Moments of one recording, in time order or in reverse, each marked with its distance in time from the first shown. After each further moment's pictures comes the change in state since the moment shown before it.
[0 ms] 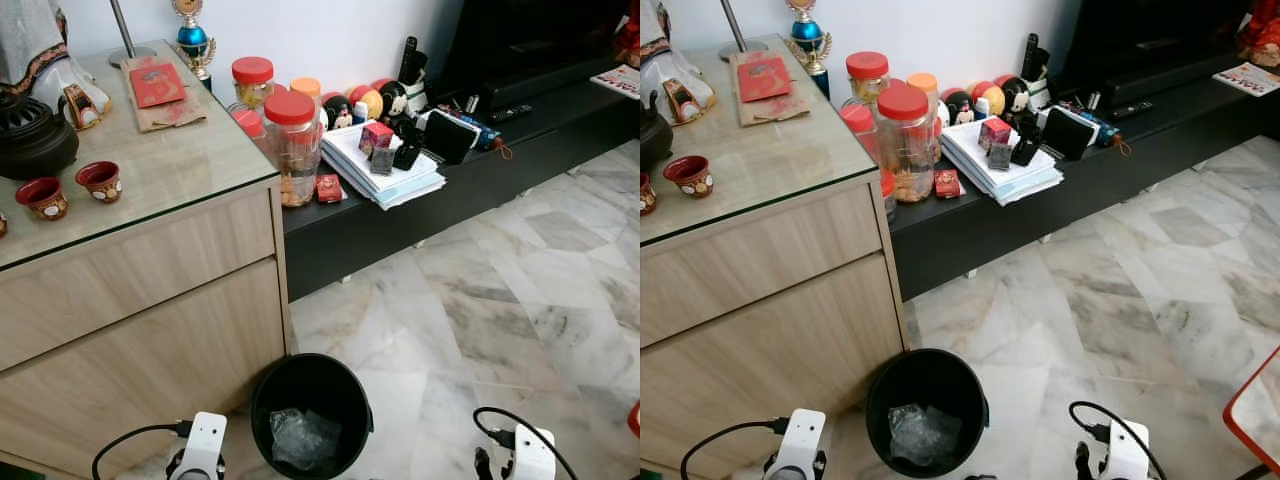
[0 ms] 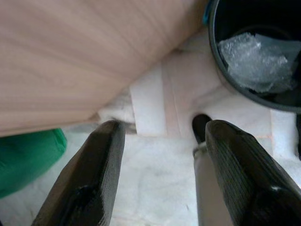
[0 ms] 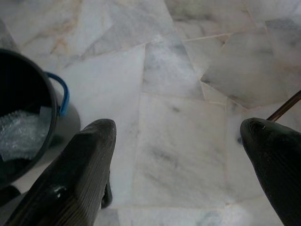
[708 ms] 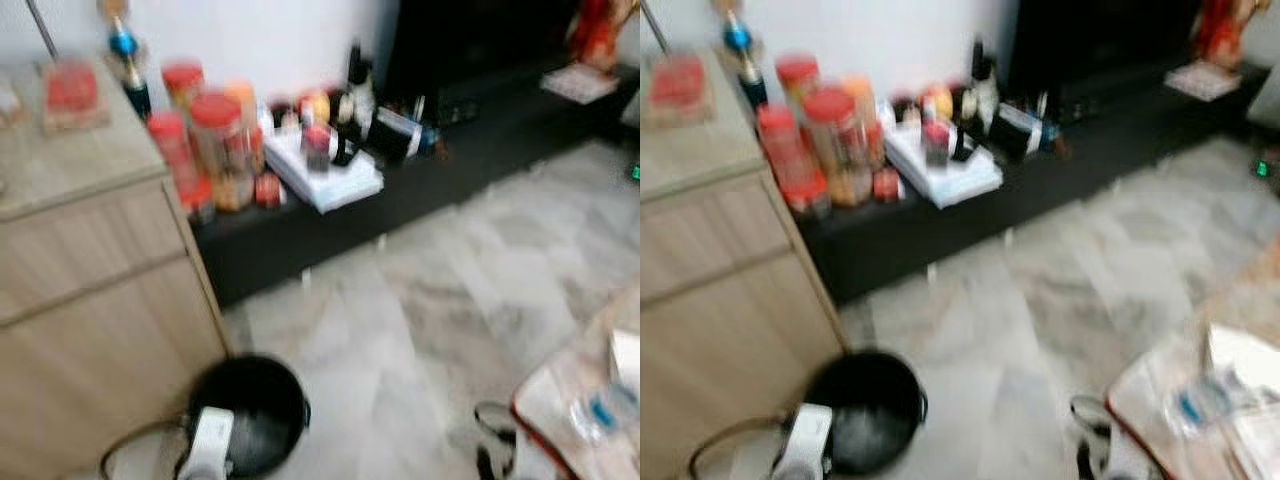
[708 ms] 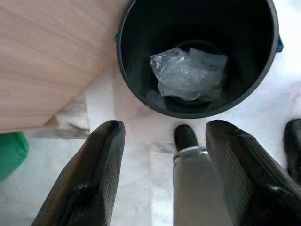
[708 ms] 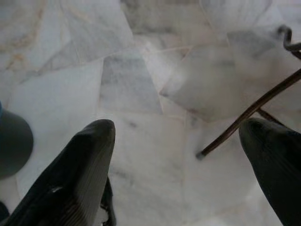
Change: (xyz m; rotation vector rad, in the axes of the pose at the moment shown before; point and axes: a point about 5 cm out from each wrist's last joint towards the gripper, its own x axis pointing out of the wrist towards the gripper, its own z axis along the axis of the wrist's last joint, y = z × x) left arm -0.002 -0.015 0.006 -0.032 -0.018 -0.028; right arm 0.000 -0.008 0.005 -0.008 -0.013 -0.018
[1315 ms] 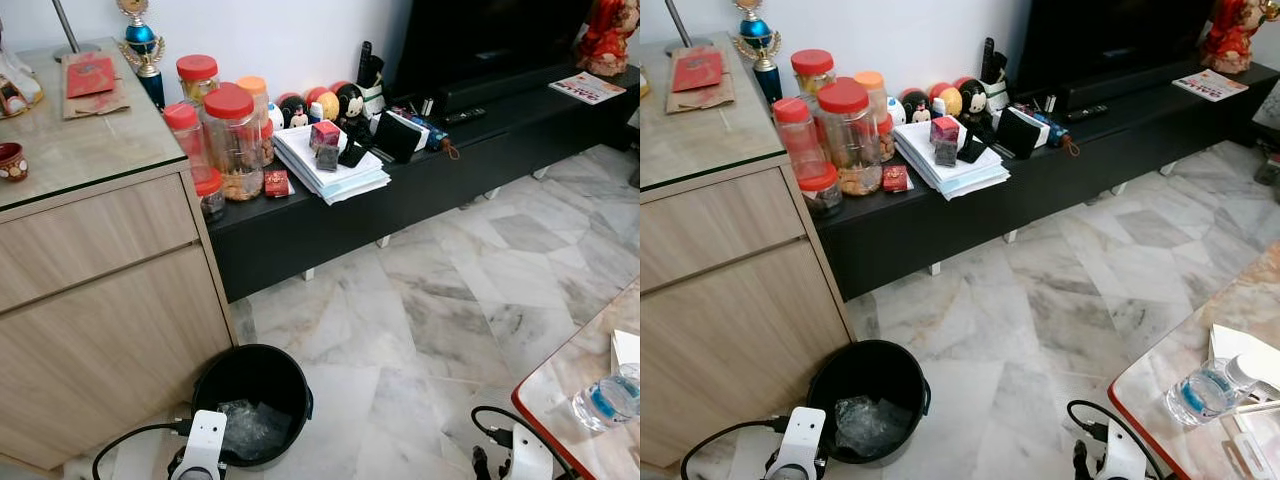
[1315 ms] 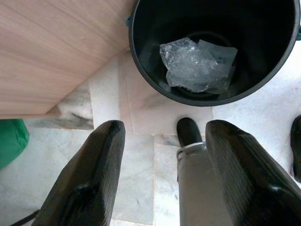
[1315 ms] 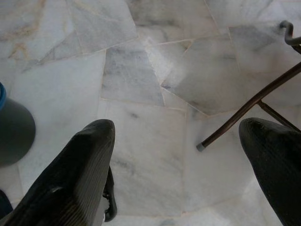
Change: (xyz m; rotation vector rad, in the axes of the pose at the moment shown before) left arm 0.000 0.007 -0.002 -0.006 -0.003 0.018; right arm -0.001 0.004 -0.003 0.004 0.008 0.009
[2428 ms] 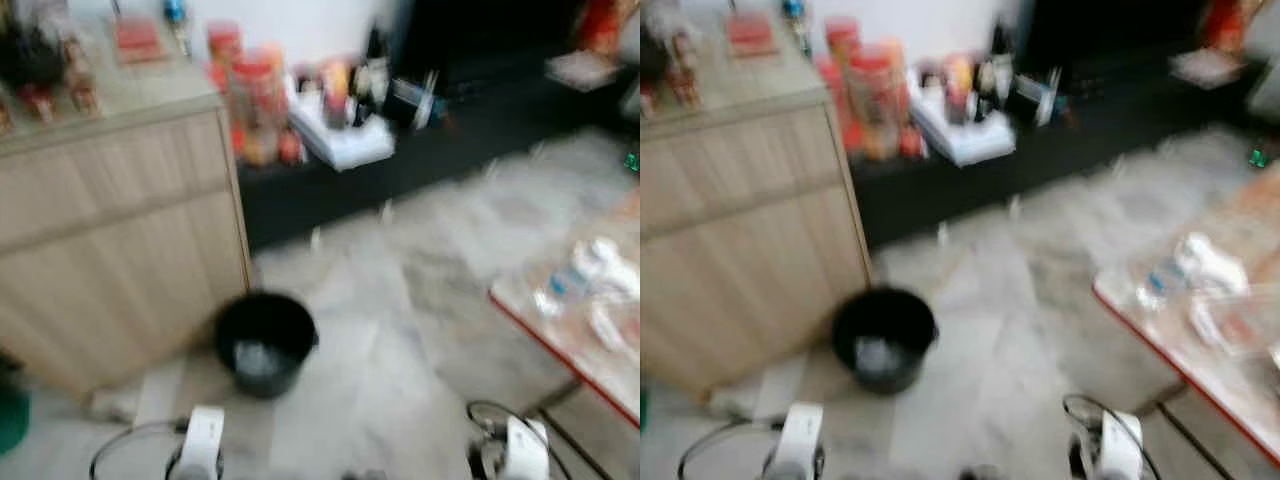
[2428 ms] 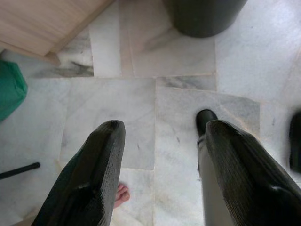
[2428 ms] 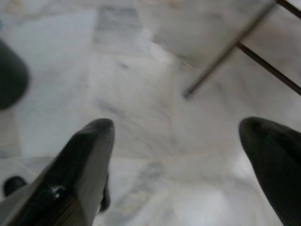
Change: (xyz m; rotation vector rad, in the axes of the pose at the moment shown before) left arm 0.001 0.003 0.001 -0.002 -0.003 0.009; right arm 0.000 0.004 -0.001 0.003 0.002 0.010
